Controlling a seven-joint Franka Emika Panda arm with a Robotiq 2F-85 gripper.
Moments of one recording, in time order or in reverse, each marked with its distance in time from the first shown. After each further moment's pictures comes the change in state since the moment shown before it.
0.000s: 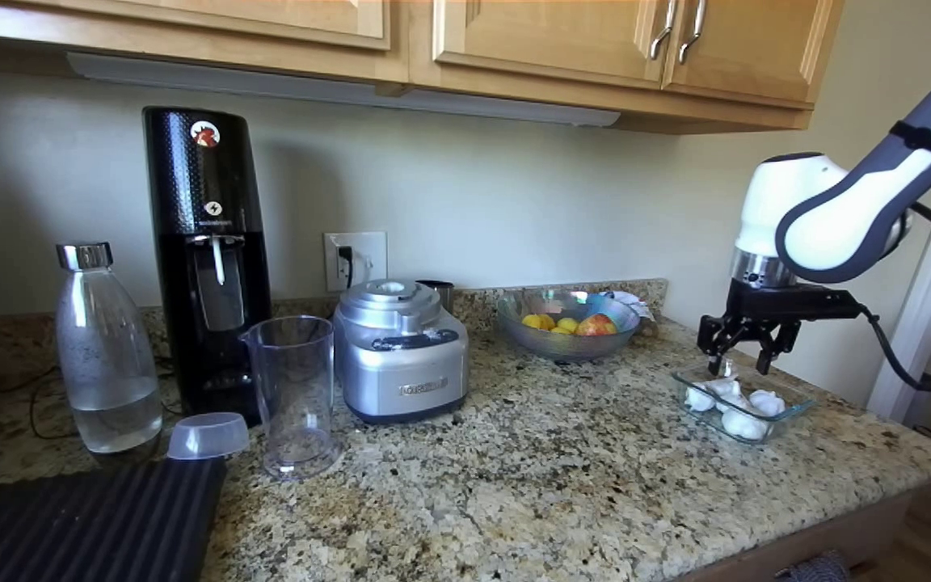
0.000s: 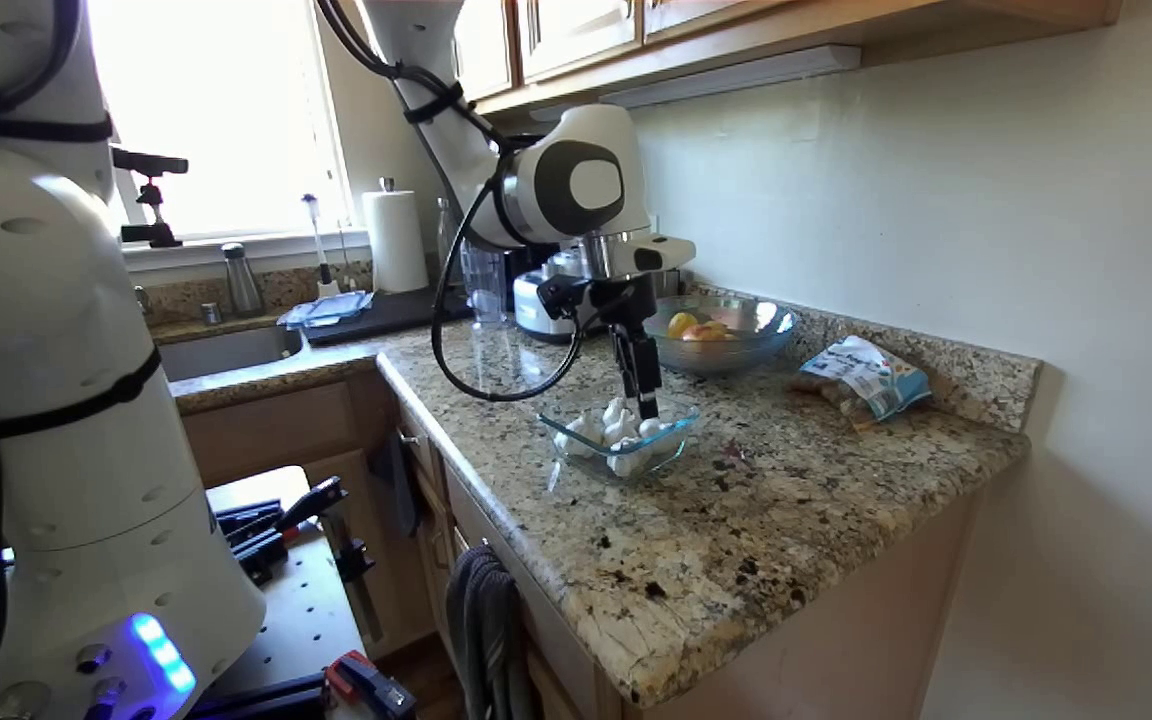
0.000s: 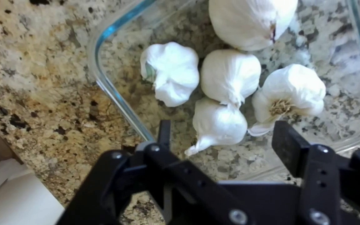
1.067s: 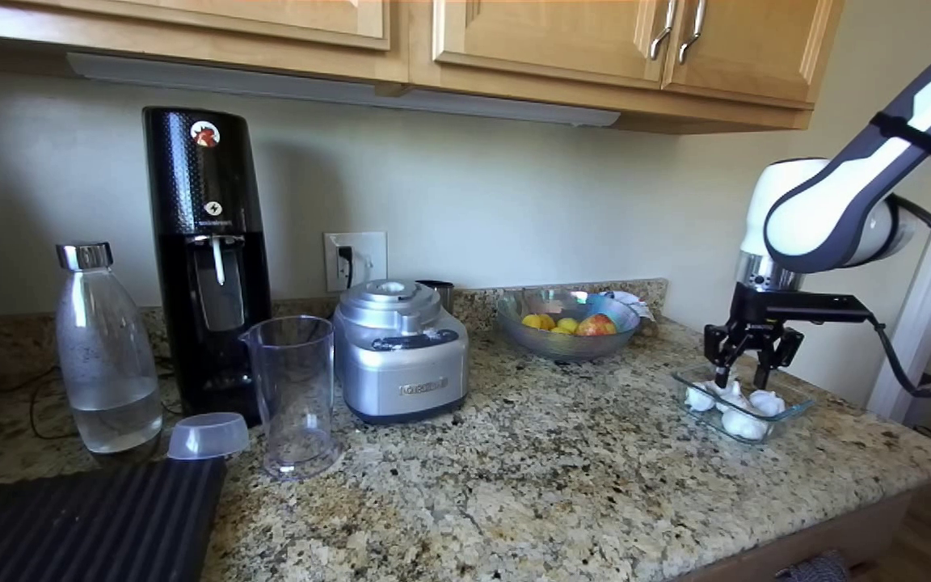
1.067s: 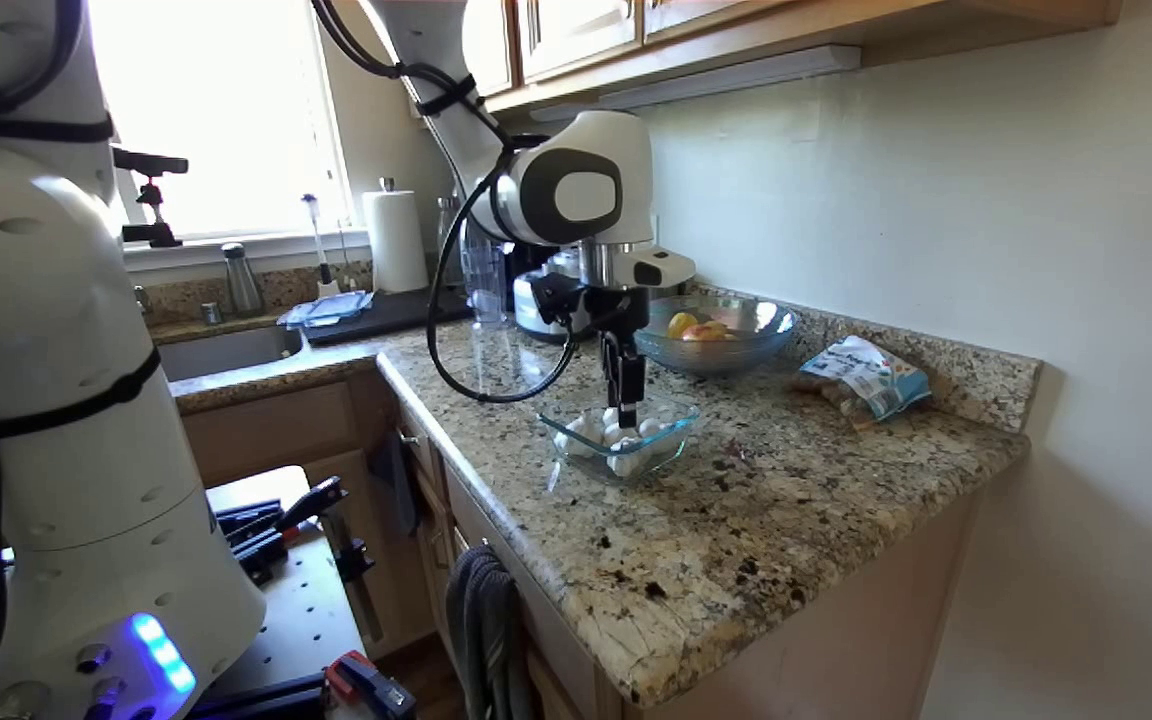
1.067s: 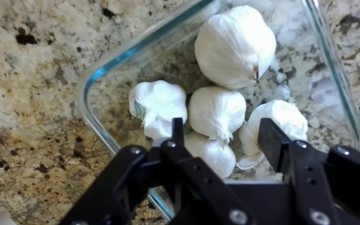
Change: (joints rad) arm -0.011 0.002 0.021 -0.008 0.247 -0.049 -0.215
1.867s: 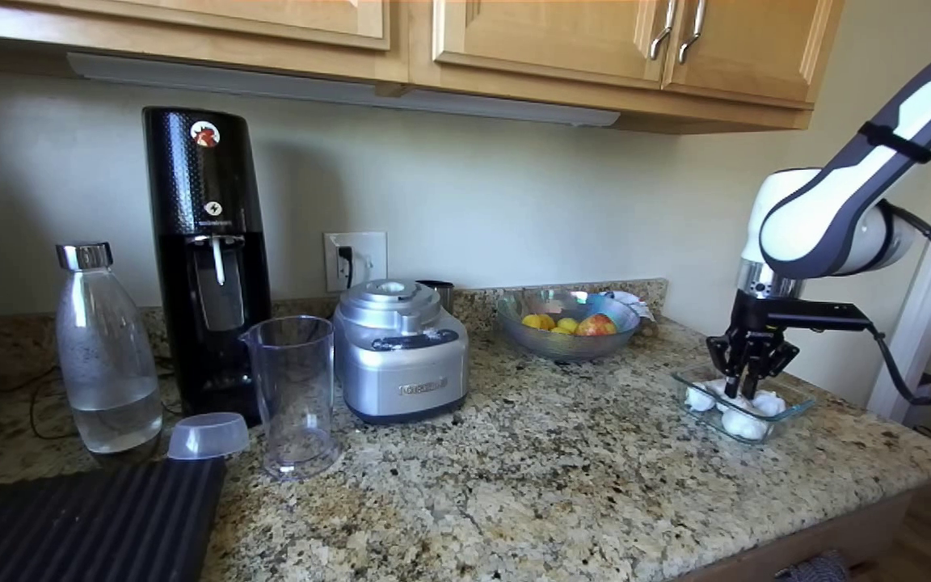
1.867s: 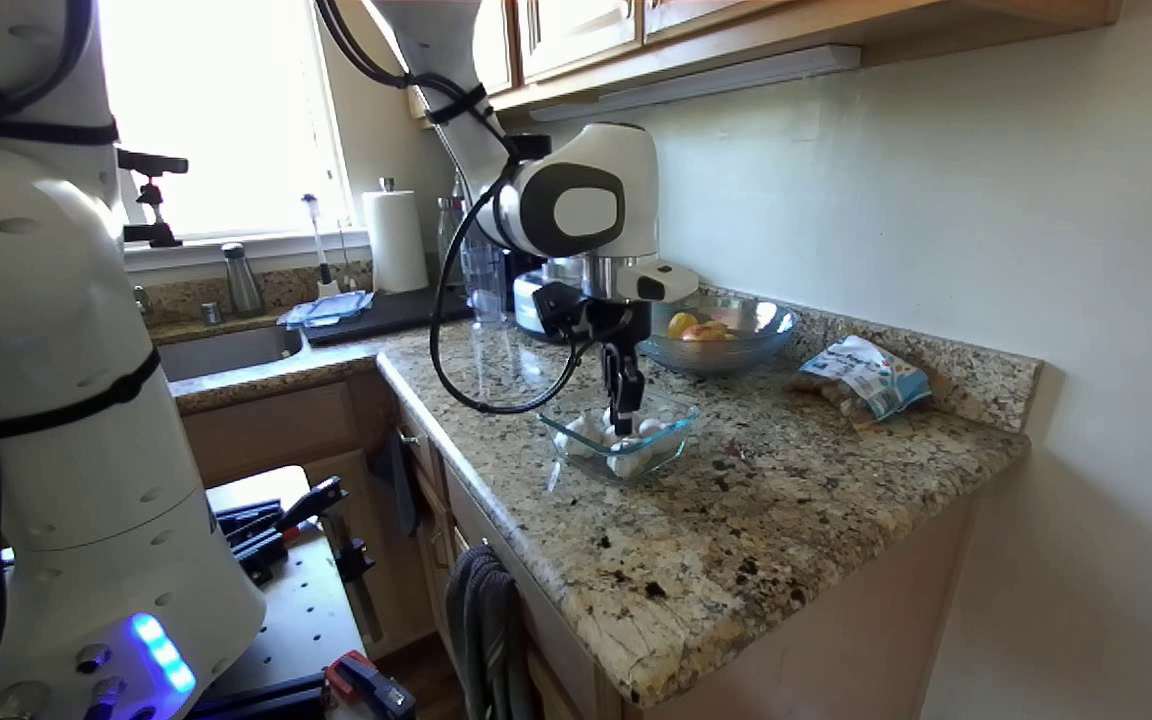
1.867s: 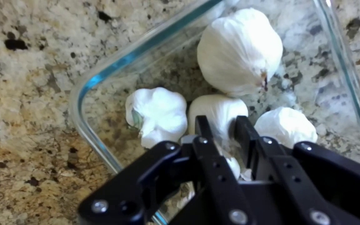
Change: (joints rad) arm -0.008 0.032 0.001 0.002 0.061 0.018 -0.060
